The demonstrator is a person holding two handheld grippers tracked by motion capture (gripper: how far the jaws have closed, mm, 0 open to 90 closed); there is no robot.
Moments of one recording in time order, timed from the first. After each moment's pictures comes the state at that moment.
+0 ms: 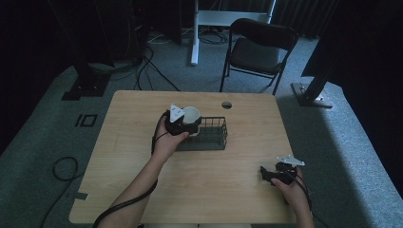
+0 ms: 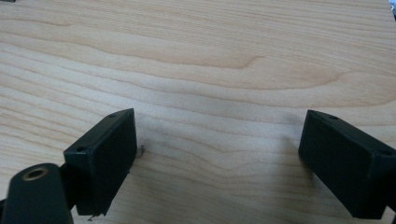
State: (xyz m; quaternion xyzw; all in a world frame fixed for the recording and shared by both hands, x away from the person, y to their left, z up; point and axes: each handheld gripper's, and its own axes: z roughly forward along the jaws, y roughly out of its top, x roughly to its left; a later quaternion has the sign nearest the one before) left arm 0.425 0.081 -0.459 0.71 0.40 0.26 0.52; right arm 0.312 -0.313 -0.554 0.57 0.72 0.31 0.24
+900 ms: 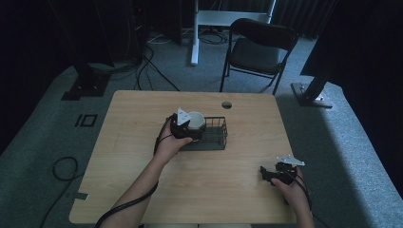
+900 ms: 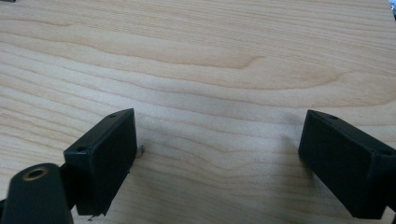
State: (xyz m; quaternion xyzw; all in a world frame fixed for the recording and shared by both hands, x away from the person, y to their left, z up) left arm 0.424 0.071 -0.471 0.75 0.38 0.24 0.48; right arm 0.312 -0.313 -0.554 0.57 0.72 0.31 0.24
